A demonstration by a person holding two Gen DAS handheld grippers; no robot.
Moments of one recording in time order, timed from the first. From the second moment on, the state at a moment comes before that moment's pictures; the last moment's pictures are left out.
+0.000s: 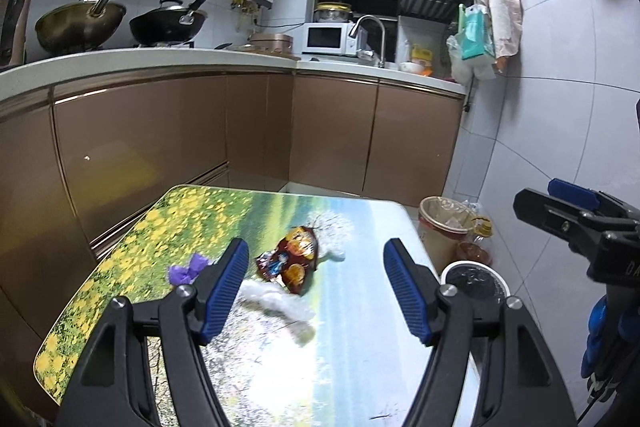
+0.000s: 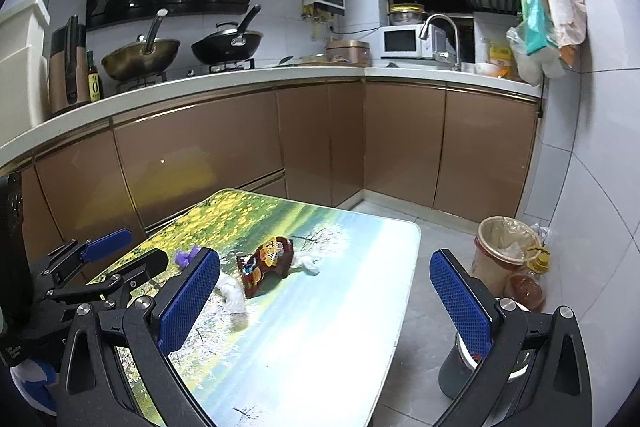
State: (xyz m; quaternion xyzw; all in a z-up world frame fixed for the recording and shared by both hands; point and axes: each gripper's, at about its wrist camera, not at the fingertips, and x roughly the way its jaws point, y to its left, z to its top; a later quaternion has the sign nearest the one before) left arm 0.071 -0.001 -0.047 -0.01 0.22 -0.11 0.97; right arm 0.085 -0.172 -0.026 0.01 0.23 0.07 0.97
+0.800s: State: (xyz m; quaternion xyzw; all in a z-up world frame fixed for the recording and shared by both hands) left arm 0.136 0.115 -0.127 -0.05 0.32 -0.02 0.95; right arm 0.176 -0.133 -0.089 -0.01 0.33 0.13 0.94
